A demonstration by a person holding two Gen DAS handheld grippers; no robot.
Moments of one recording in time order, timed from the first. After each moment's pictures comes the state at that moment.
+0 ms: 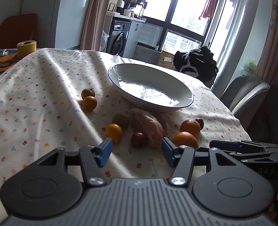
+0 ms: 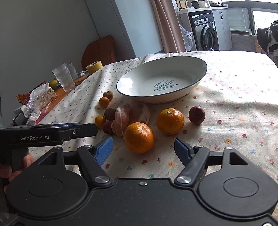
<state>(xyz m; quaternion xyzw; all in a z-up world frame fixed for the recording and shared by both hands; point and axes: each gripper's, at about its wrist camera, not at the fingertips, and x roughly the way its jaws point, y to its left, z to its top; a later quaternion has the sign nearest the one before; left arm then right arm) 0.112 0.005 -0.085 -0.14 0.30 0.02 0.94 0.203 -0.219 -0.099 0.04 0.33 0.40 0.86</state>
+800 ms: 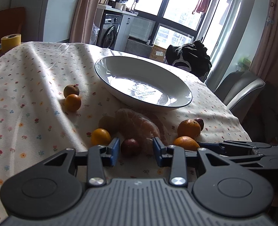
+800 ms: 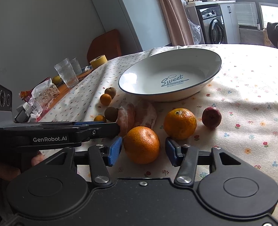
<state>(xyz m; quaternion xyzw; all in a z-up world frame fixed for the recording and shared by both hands) 0.146 0.006 -0.100 -0.14 0.31 -0.01 0.94 0.223 -0.200 -0.110 0.04 0.34 0.42 0.84</state>
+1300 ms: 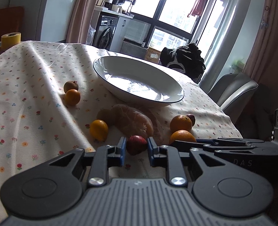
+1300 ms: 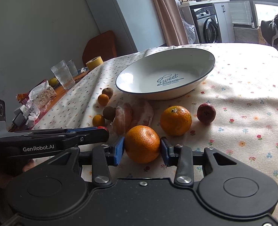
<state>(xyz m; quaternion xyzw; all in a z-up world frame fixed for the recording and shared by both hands) 0.124 0.006 -0.100 -0.15 0.30 -0.03 0.94 0.215 -0.206 -0.108 0.04 0.34 0.40 0.85</state>
